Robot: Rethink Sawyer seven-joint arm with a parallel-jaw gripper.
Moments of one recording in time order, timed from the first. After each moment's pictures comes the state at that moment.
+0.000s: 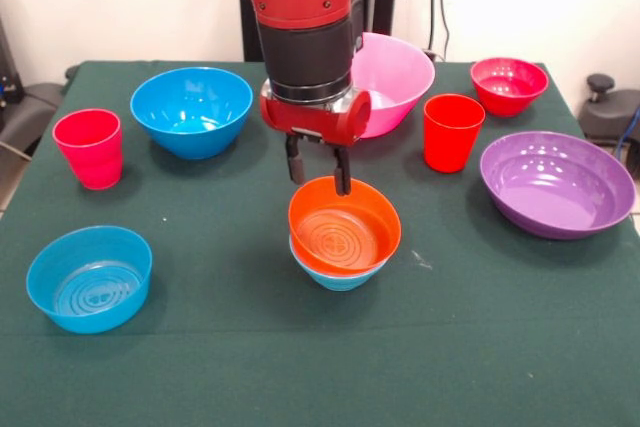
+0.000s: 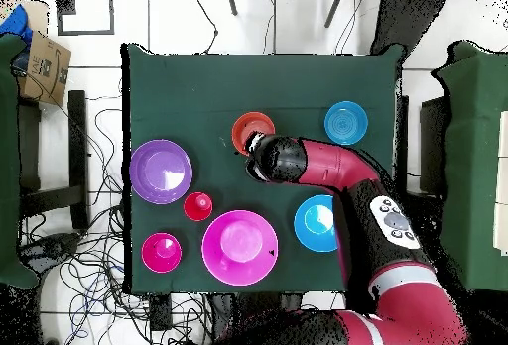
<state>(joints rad) -0.49 -0.55 0.26 1.63 -0.20 0.46 2.12</state>
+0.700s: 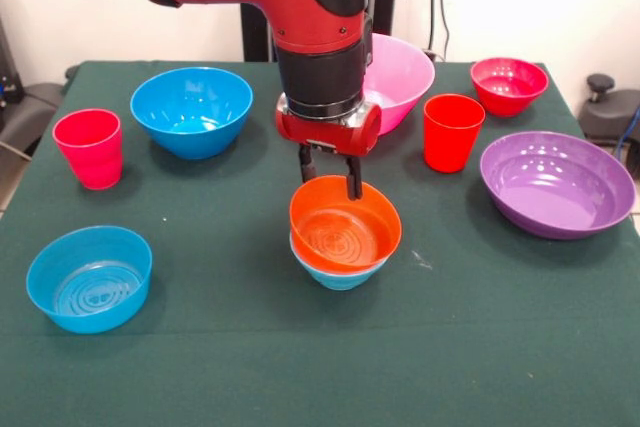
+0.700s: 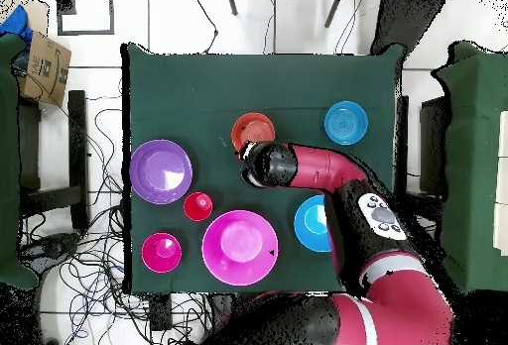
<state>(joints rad) -0.48 -0.50 0.26 1.63 -0.24 0.46 2.12</state>
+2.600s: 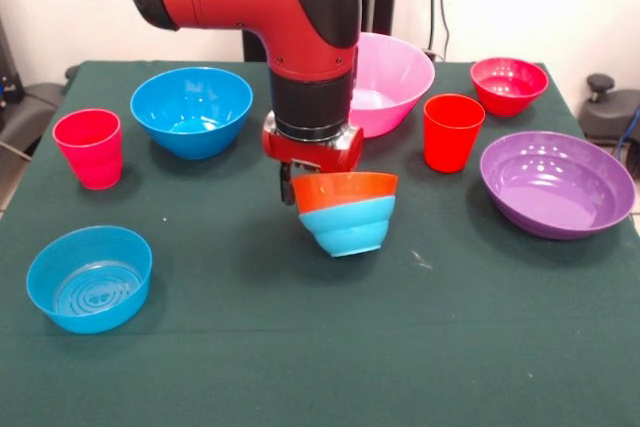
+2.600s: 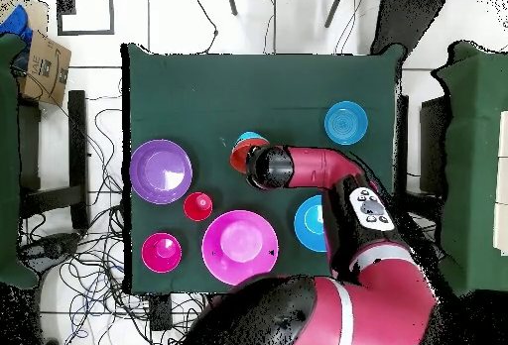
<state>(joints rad) -0.43 -0.44 0.20 1.56 -0.34 0.46 2.12</state>
